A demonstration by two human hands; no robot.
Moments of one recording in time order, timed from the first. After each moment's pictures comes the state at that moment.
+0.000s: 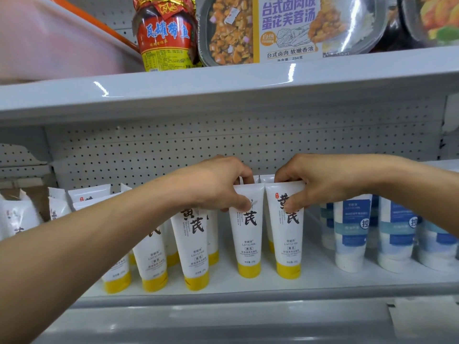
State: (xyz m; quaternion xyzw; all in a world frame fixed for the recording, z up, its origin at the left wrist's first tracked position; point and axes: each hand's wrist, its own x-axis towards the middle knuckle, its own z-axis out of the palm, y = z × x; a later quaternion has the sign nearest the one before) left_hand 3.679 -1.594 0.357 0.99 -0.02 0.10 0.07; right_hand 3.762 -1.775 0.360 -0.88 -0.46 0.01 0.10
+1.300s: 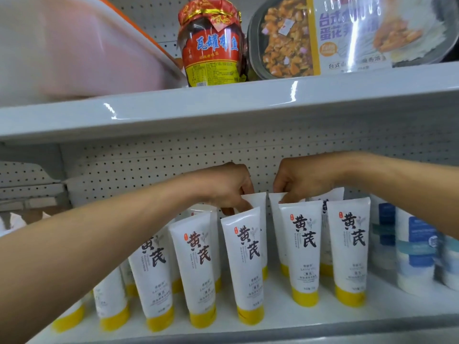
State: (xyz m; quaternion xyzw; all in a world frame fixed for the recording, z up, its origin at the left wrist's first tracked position) left_hand 3.717 -1.501 0.371 0.99 -0.08 0.05 0.05; right_hand 3.787 -1.678 0.379 -0.89 -0.45 0.02 0.06
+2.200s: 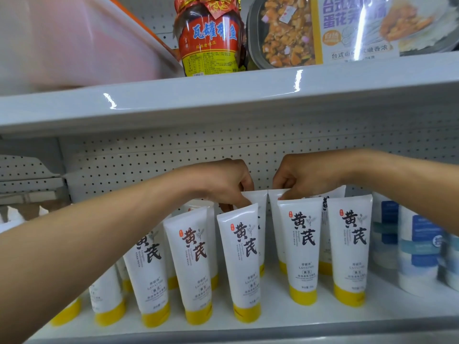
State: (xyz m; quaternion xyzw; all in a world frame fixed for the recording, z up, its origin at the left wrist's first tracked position) left_hand 3.713 -1.504 0.371 0.99 -0.07 0.04 0.07; right_hand 3.787 -1.683 0.376 -0.88 -0.46 0.03 0.08
